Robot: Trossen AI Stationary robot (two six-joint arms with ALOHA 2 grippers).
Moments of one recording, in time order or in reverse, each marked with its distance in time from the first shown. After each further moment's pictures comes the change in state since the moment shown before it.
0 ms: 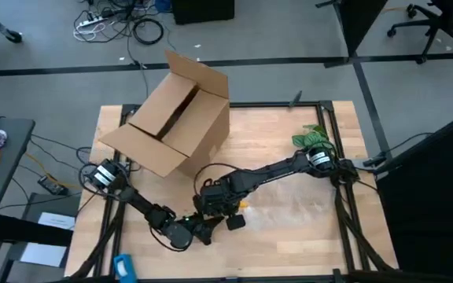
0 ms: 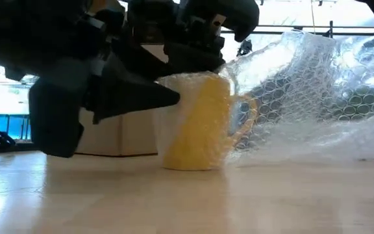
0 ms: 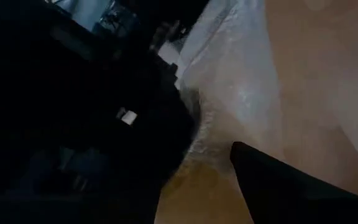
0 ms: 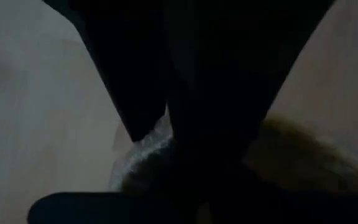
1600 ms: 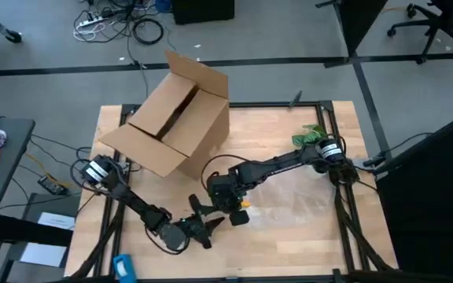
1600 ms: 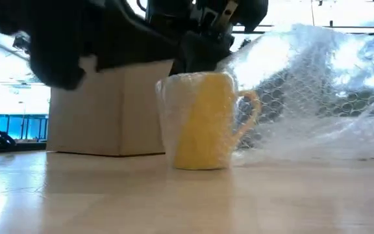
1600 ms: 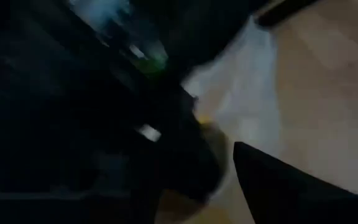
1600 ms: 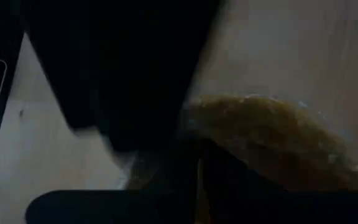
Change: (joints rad) left arm 0.009 -0.086 0.025 -0.090 0.056 -0.223; right arm -0.065 -0.099 -0.230 0.174 -0.109 -0.008
